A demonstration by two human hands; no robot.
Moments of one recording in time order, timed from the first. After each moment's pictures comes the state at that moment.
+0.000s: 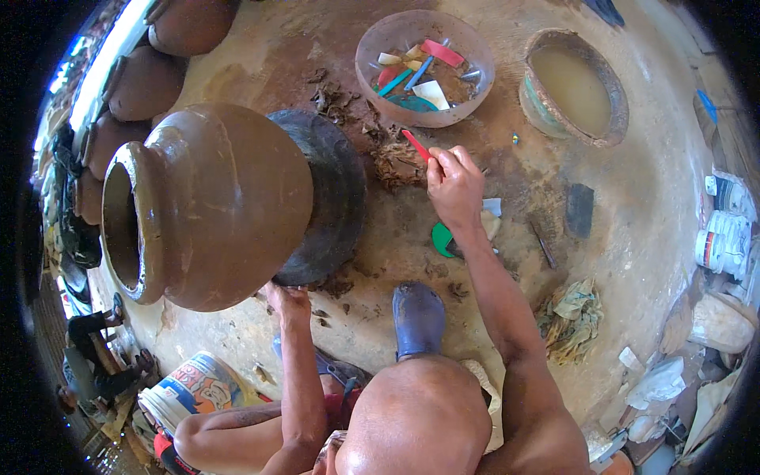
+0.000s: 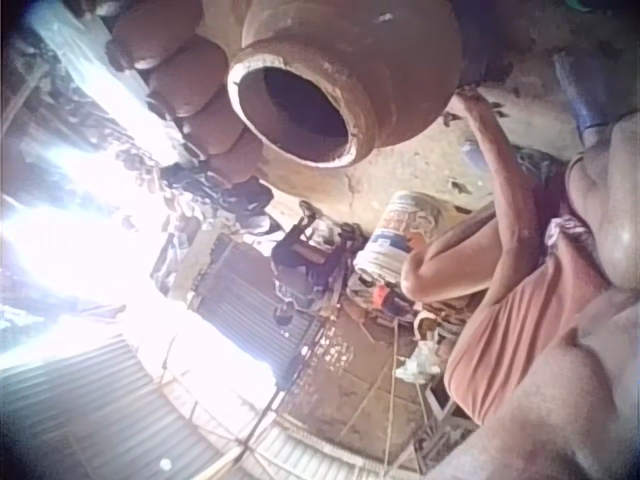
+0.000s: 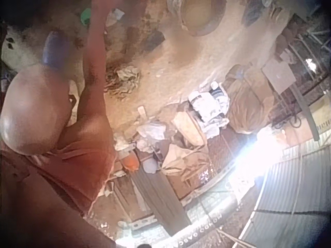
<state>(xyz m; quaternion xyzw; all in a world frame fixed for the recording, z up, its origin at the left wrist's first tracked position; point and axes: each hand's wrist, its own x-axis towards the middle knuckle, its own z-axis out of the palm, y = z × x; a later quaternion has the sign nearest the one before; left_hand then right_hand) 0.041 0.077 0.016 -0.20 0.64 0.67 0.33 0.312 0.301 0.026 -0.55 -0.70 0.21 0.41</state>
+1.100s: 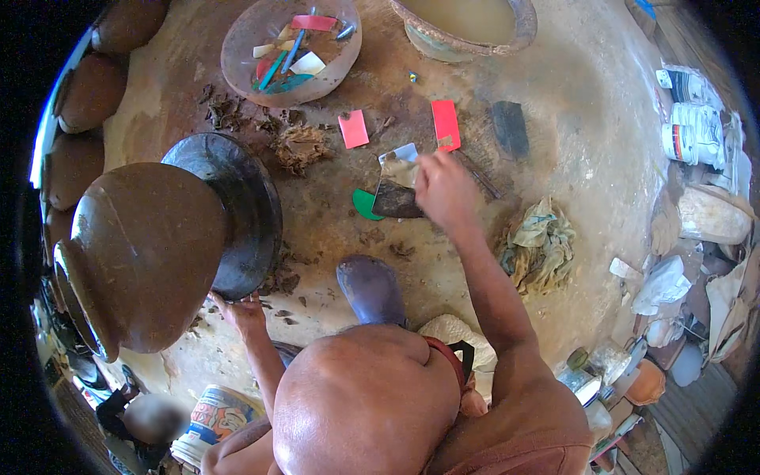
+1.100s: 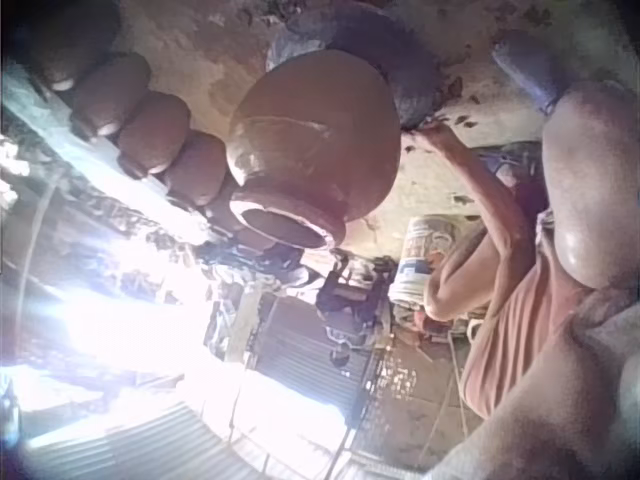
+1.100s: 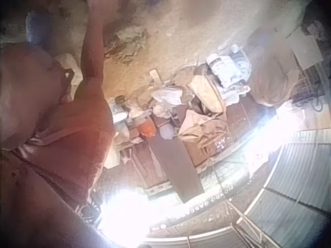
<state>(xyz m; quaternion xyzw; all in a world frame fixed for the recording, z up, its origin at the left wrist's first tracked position) 0.022 0.059 0.007 -0.08 0.66 0.64 0.38 0.447 0.221 0.034 -0.68 -0.69 0.20 0.16</state>
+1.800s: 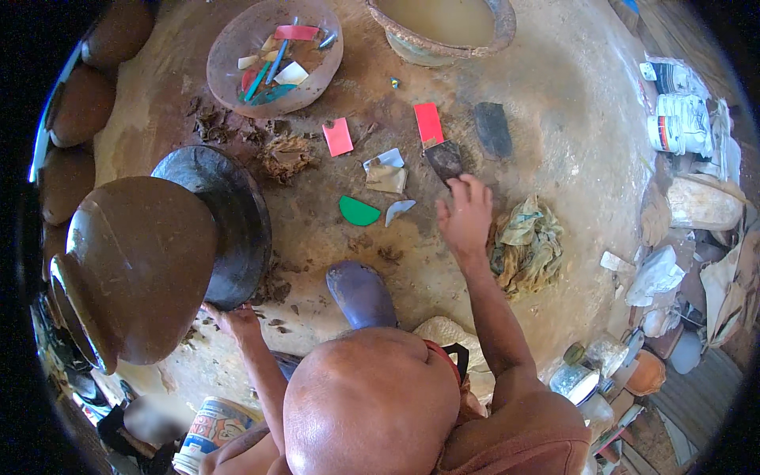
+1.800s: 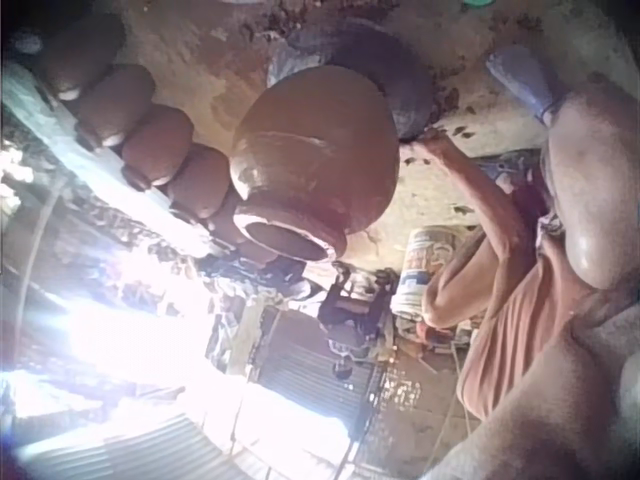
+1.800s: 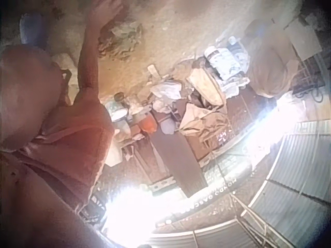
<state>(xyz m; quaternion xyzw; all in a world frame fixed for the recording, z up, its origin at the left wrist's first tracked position) 0.028 0.067 0.008 -0.07 0.68 0.64 0.34 0.493 0.163 0.024 -0.72 -0.66 0.07 0.18</state>
